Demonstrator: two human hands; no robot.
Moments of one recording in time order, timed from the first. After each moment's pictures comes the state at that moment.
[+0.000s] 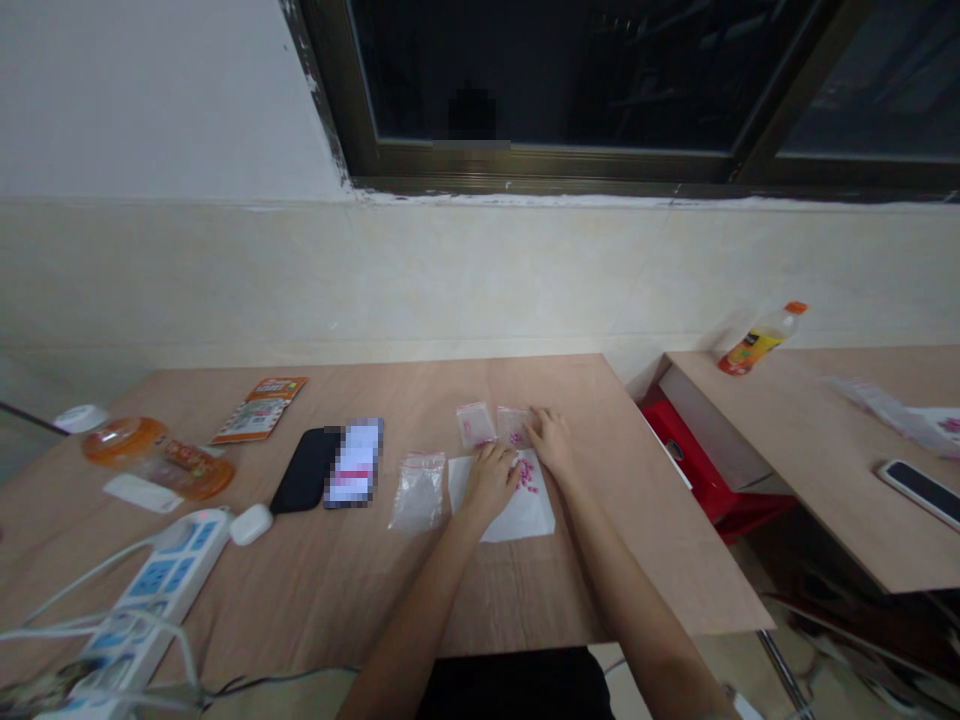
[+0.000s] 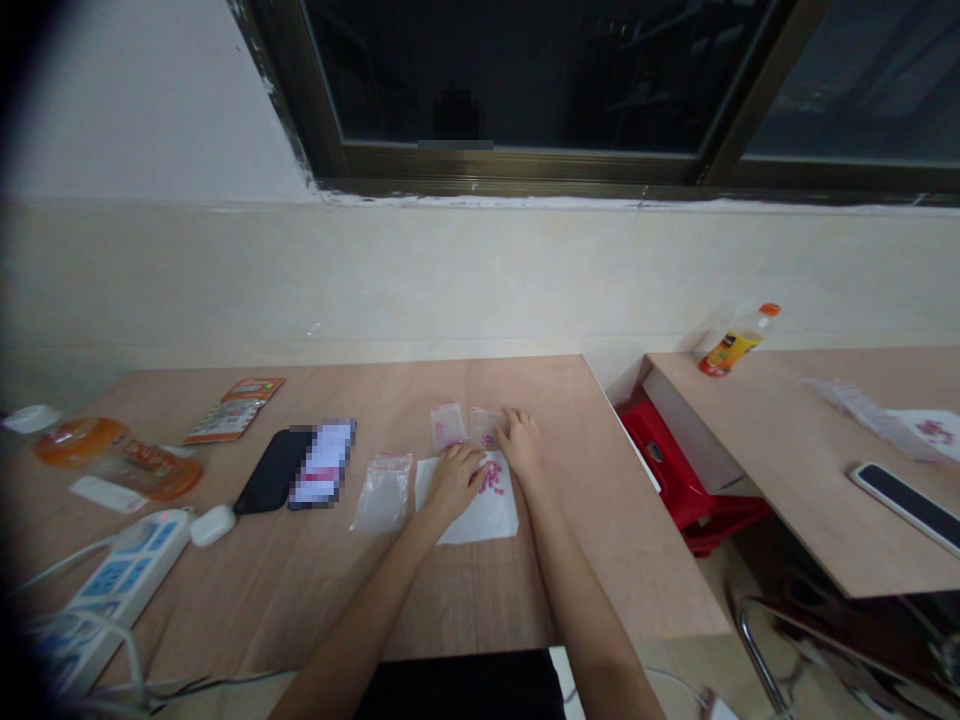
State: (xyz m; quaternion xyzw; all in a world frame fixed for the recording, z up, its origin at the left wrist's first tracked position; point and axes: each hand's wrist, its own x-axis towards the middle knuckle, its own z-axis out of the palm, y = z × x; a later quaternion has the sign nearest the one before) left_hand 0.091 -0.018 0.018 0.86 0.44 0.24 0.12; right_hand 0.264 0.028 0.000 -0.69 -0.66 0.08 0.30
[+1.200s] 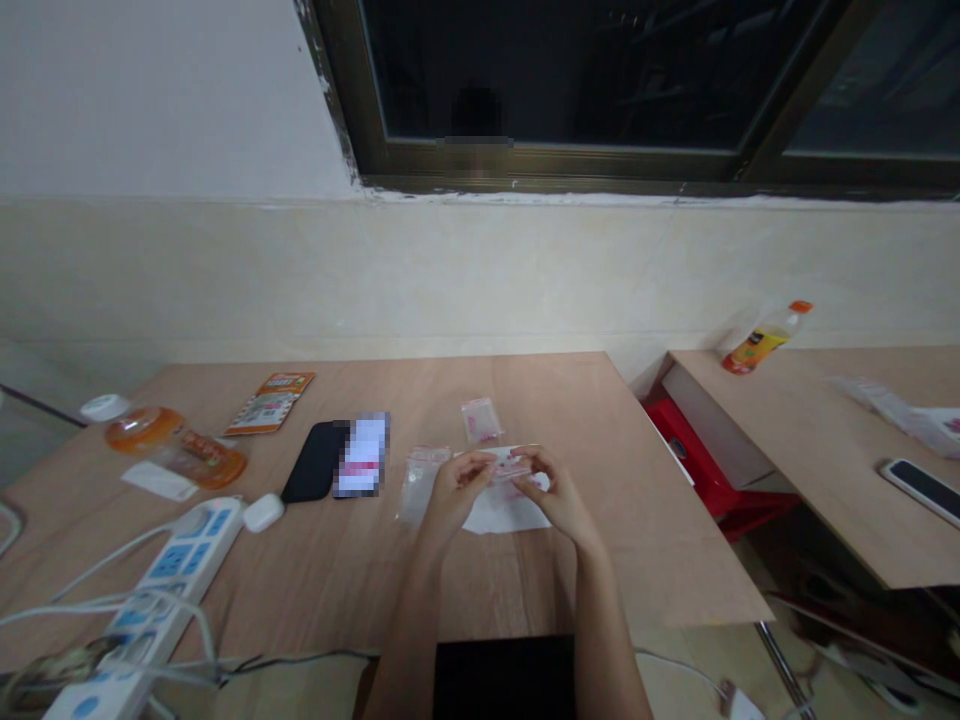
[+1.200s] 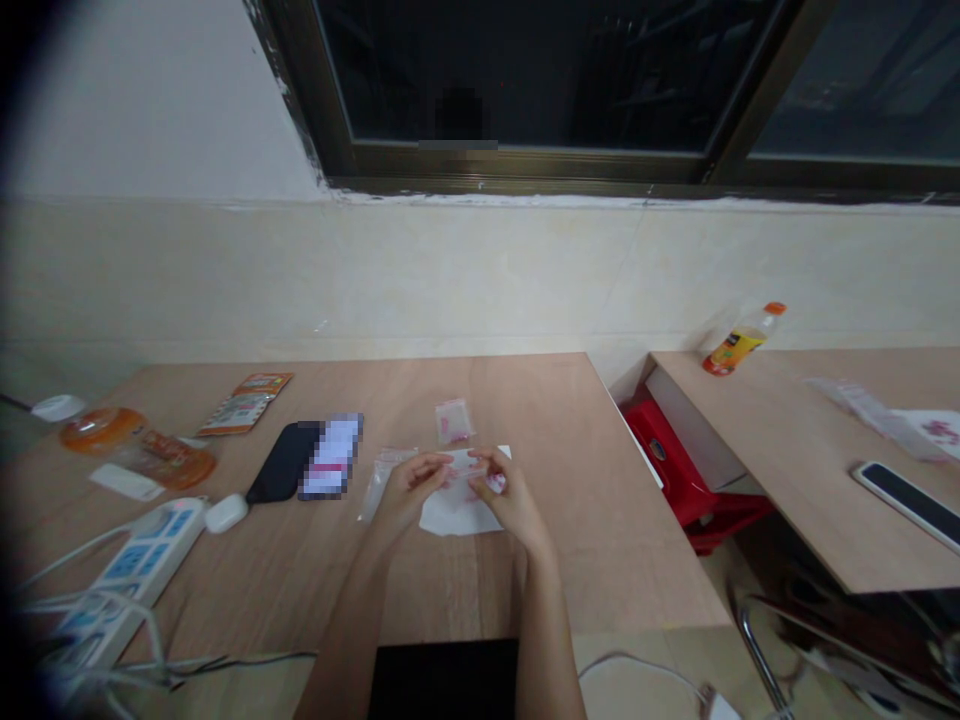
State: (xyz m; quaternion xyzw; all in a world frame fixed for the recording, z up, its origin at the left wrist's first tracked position) left_hand 0.037 -0.056 0.086 0.53 0.45 0.44 0.57; right_hand 0.211 -0.084 0.068 -0.50 -0.60 0.37 0.50
